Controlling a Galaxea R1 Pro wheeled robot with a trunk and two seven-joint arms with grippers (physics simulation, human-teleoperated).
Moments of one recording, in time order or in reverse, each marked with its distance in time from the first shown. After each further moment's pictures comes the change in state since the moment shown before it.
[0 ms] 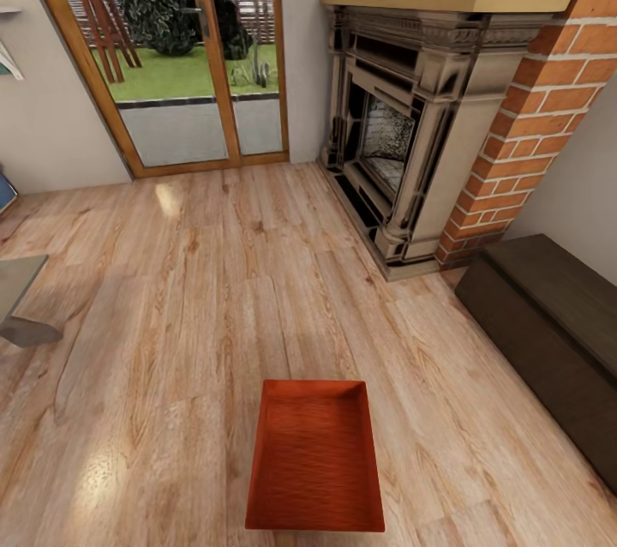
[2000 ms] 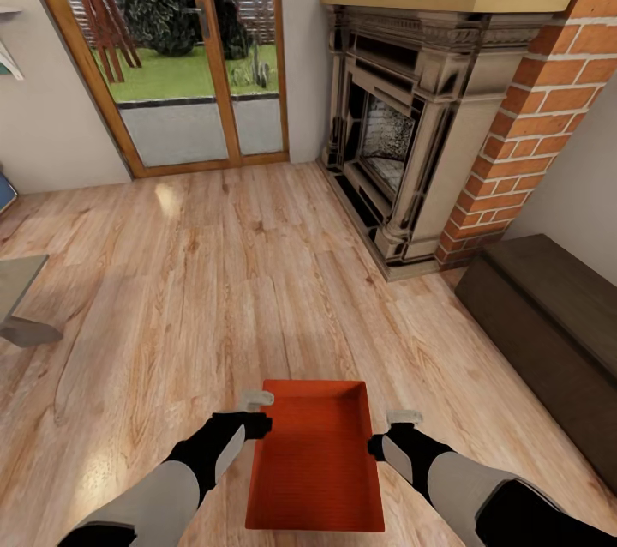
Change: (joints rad) left arm -0.480 -0.118 0.005 -0.308 -0.106 0.374 0.086; right arm -0.620 0.053 -0.011 -0.092 -0.038 0.423 -0.150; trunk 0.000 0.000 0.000
